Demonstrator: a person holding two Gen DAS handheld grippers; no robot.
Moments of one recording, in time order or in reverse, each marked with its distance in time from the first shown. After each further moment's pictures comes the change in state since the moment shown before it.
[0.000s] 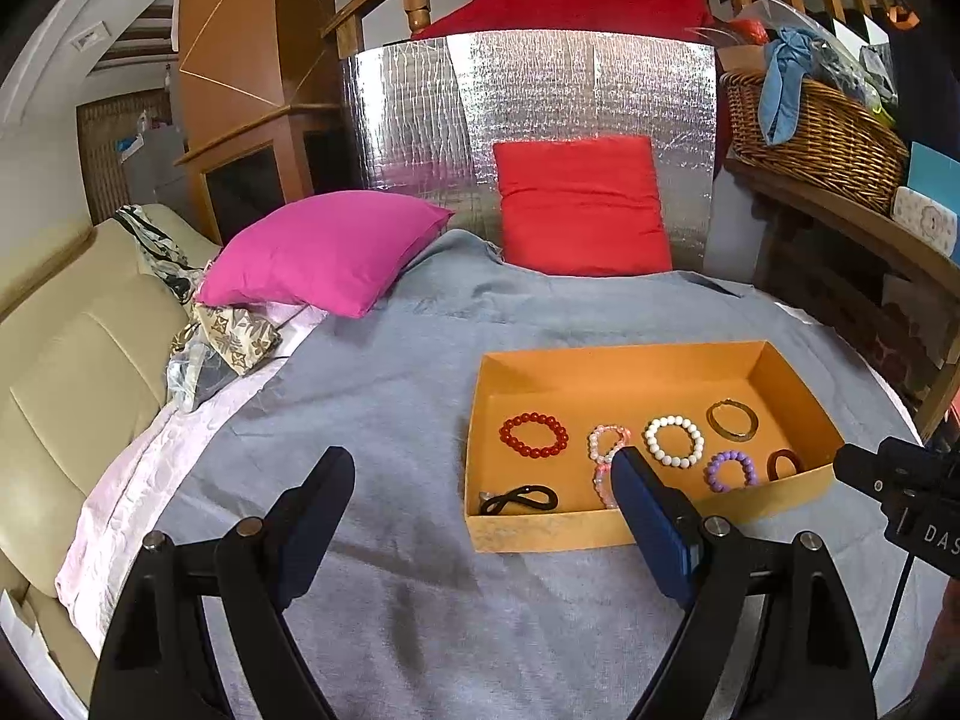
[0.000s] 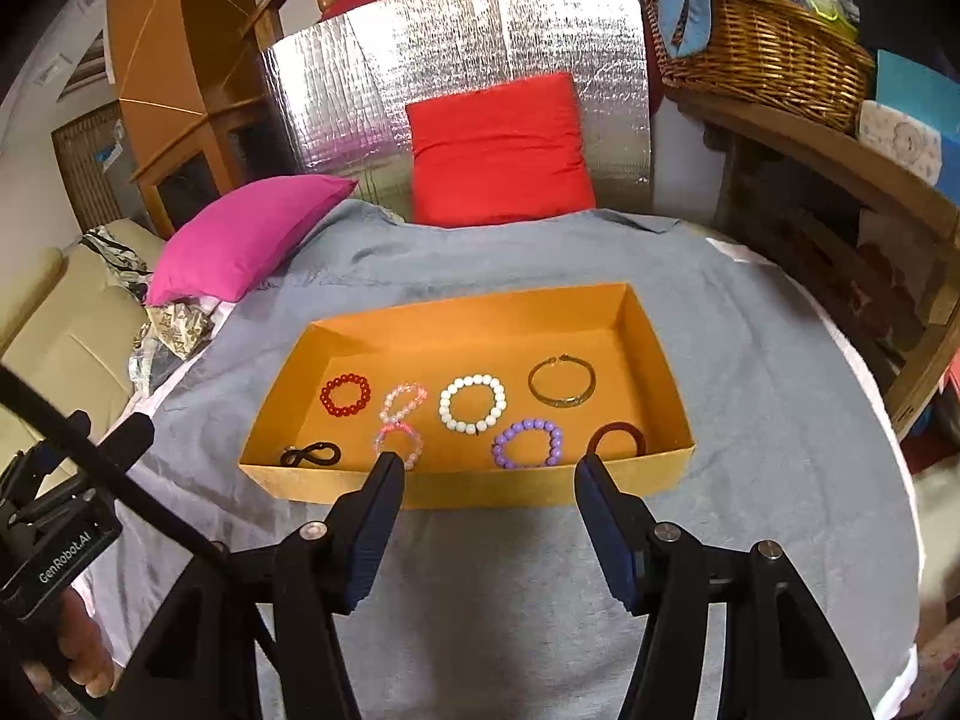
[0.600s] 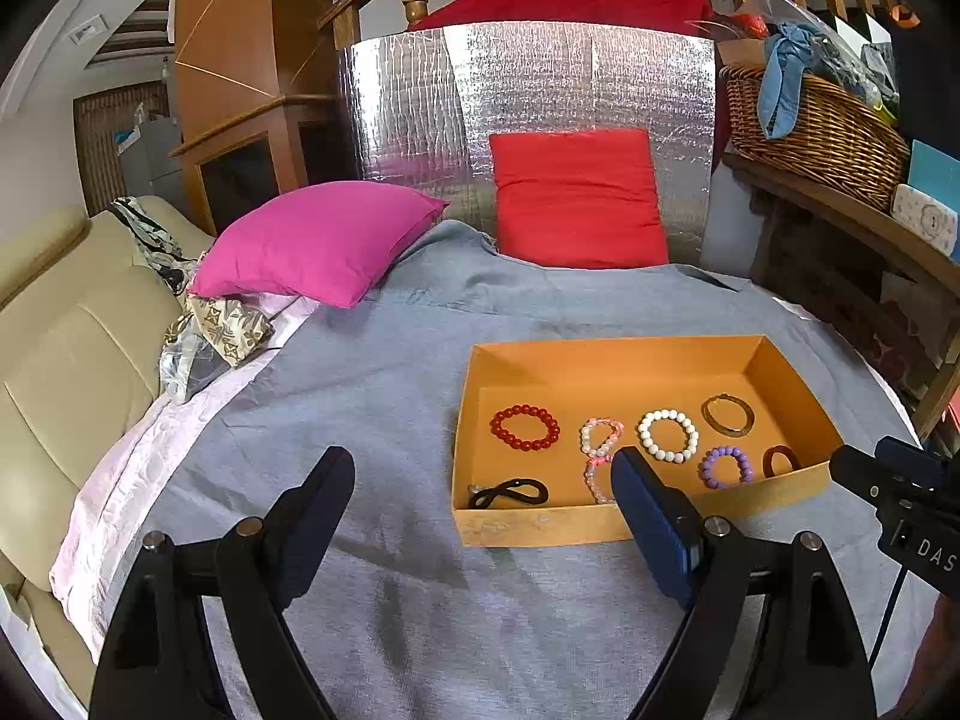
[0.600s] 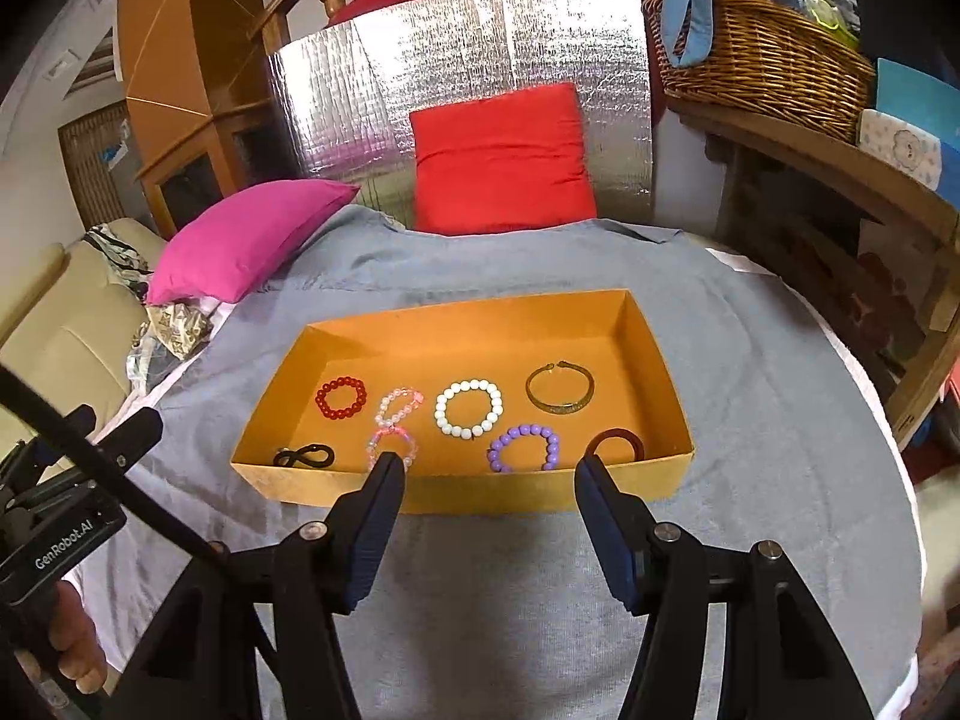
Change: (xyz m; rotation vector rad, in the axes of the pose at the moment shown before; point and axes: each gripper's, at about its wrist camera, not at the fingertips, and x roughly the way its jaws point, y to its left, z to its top) left arm 0.005 -0.004 -0.001 -0.005 0.018 -0.010; right arm 0.003 -0.001 -0.006 -0.019 -0.030 -0.004
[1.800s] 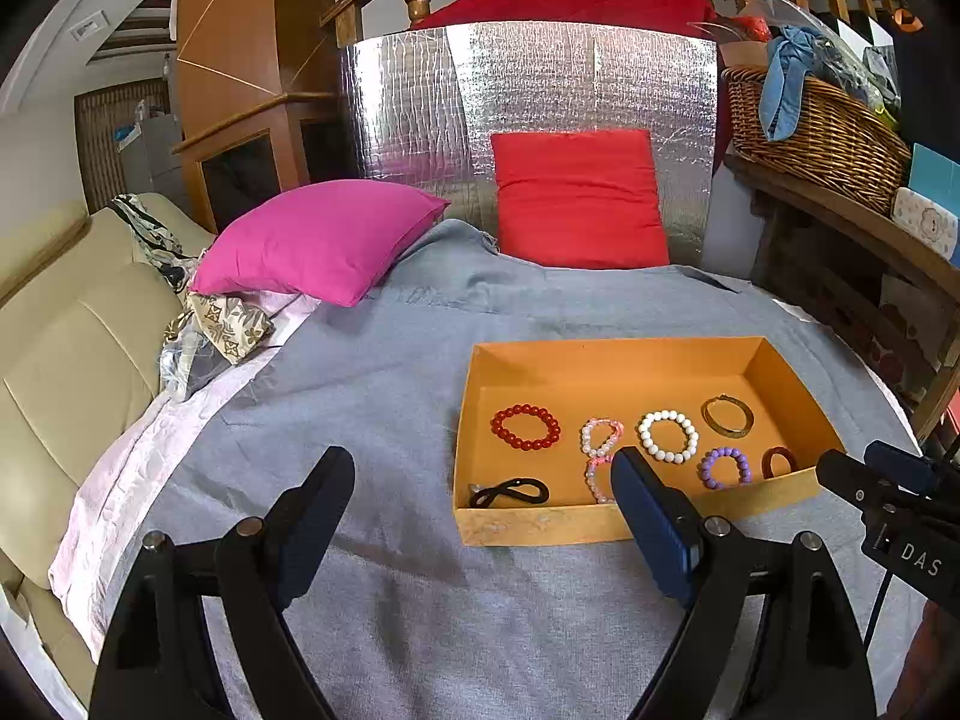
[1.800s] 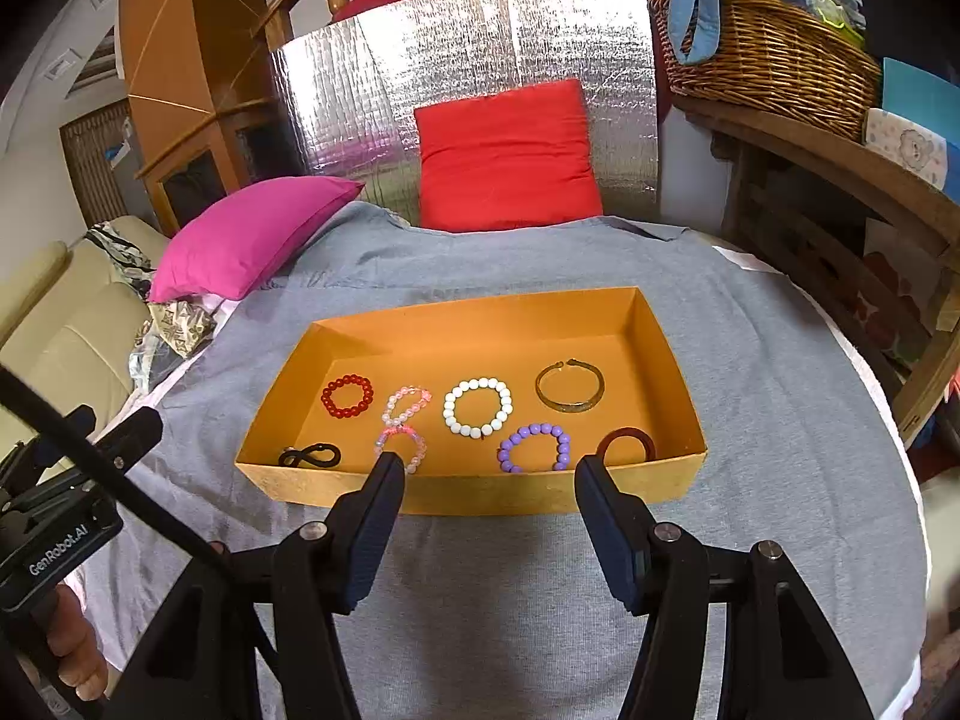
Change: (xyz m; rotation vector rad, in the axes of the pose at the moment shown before) left arm -0.001 0.002 0.001 -0.009 0.004 -0.003; right arm 0.005 0.004 0.000 -0.002 0.008 0.007
